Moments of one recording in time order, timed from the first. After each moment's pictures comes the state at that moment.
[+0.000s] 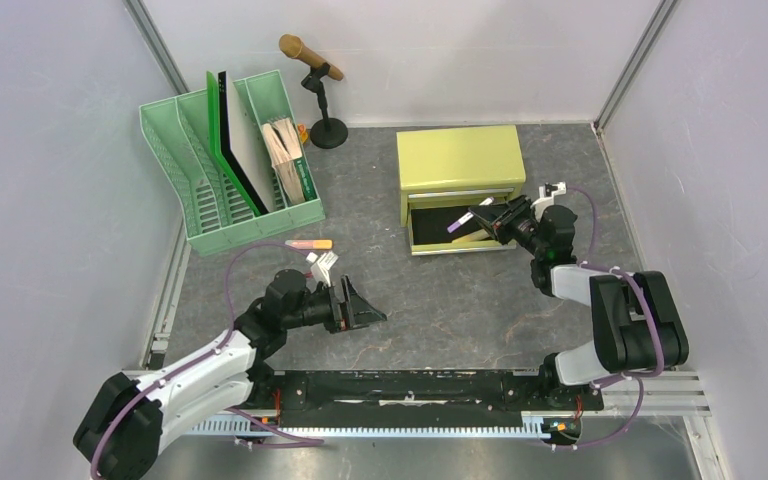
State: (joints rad) left arm -0.63 0.82 0.19 0.20 0.56 -0.99; right arm 0.08 1.47 0.46 0.80 -0.50 1.22
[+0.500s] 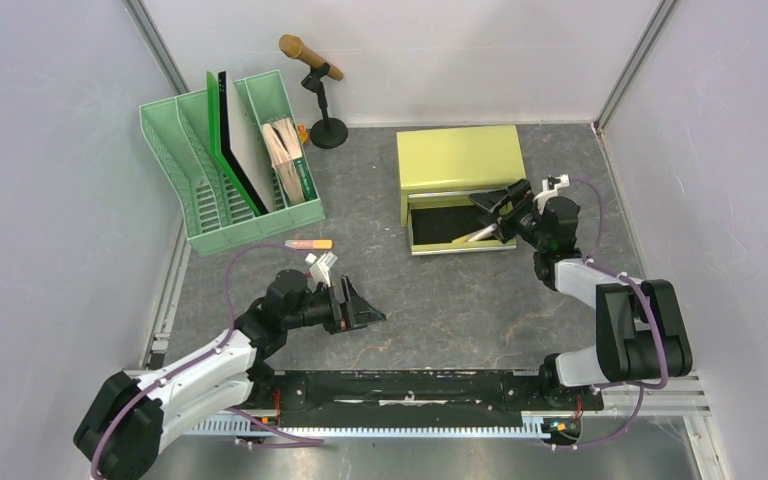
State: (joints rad) left arm -0.63 0.82 0.19 0.18 0.53 -0.99; right arm 0.07 1.43 0.53 0.65 -0.47 1.13
